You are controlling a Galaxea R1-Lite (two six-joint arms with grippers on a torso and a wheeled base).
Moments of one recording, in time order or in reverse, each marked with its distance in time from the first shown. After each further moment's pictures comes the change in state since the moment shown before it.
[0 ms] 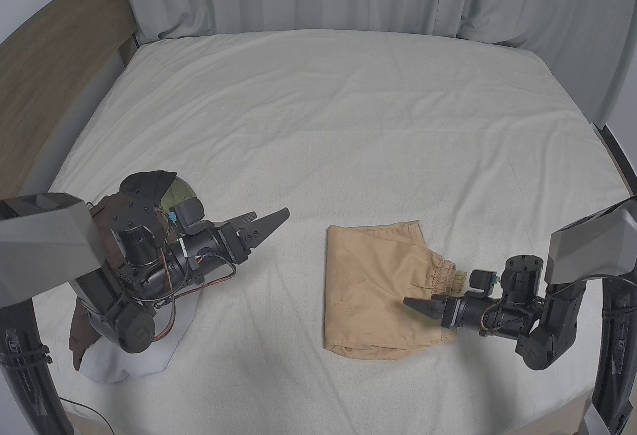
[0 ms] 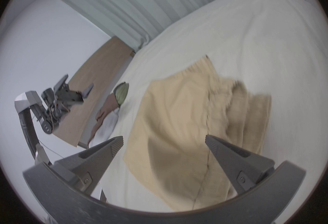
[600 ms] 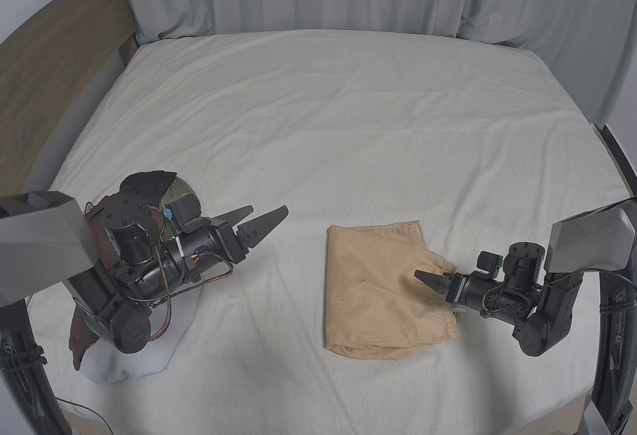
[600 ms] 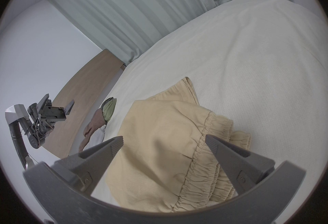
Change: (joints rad) left arm 0.000 -0.031 0.013 0.000 0.002 0.065; right arm -0.069 0.040 -0.119 0.000 -0.068 0.032
